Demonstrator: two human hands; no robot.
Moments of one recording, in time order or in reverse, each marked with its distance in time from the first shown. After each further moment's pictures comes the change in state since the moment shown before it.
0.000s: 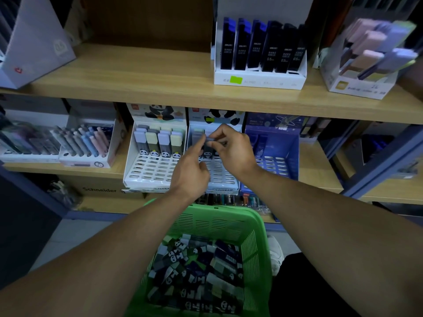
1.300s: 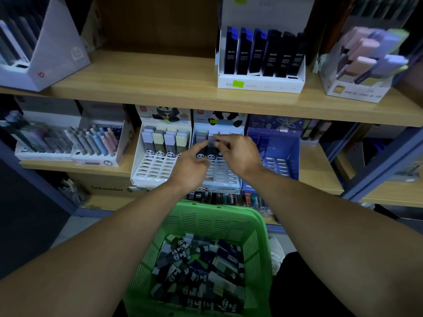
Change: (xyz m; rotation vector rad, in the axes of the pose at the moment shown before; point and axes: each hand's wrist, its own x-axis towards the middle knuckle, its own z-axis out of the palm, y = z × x) left_hand 0.000 0.008 -0.018 -0.247 -0.092 -0.191; right_hand -0.004 0.001 -0.009 -0.293 -0.068 0.053
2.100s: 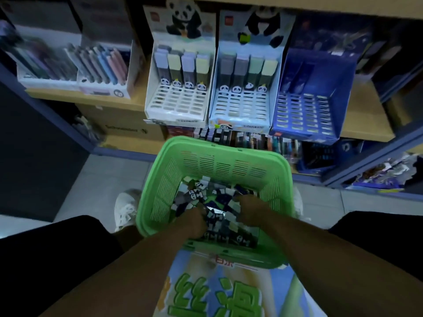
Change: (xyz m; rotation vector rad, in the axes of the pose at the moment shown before) left_hand -0.132 -0.249 0.029 0.518 -0.620 -0.457; right_hand -0.211 0.102 0.159 -0.328 -0.979 0.291
